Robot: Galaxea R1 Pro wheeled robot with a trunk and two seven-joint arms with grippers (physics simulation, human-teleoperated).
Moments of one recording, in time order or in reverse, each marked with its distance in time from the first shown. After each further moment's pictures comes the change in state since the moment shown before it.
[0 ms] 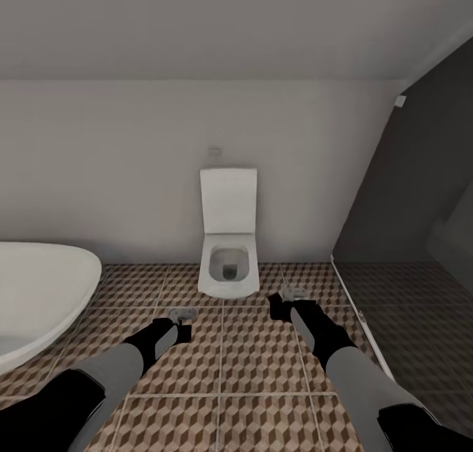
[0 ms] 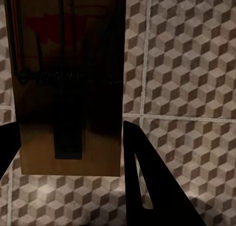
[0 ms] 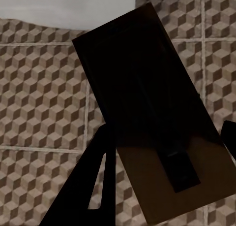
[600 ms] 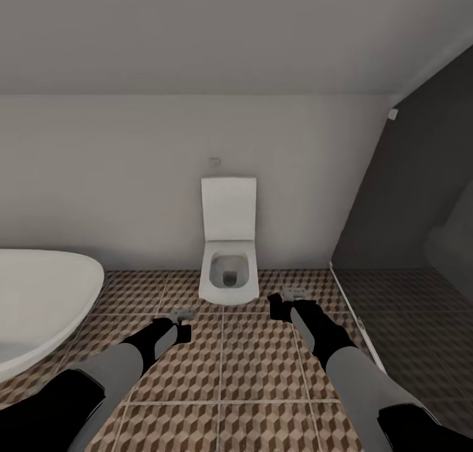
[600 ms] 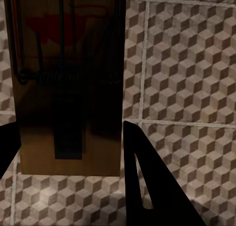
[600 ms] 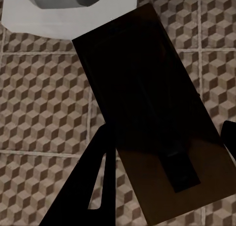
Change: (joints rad) left arm 0.000 0.001 0.000 0.000 0.001 0.000 0.000; right arm 0.000 0.000 0.000 0.000 0.000 0.001 0.000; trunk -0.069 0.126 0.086
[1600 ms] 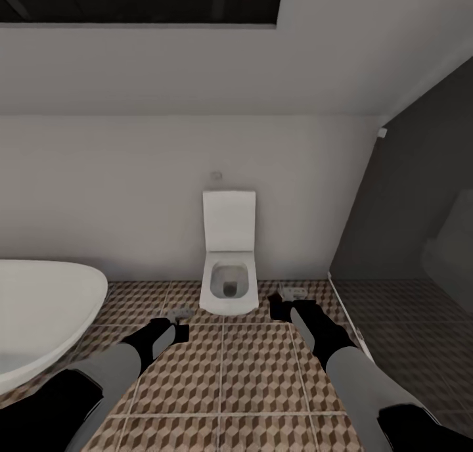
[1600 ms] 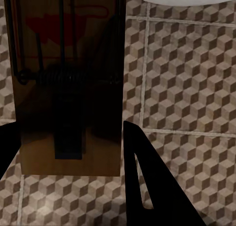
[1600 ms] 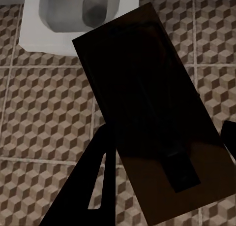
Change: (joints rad) left arm -0.001 0.011 0.000 -0.002 0.000 0.000 0.000; right arm 0.000 0.000 0.000 -0.001 0.000 -0.001 0.000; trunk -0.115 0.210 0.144
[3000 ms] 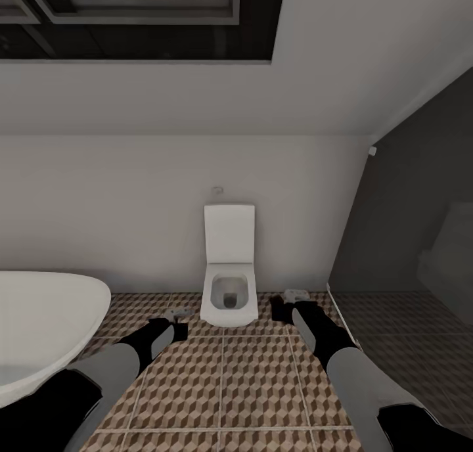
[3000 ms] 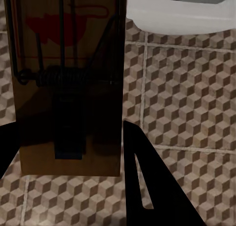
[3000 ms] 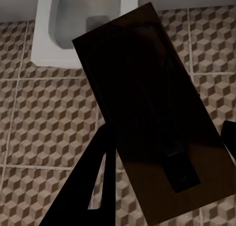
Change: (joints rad) left arm 0.001 0.006 0.000 0.000 0.000 -0.031 0.002; right arm 0.000 0.000 -0.030 0.017 0.000 0.000 0.000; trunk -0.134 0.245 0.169
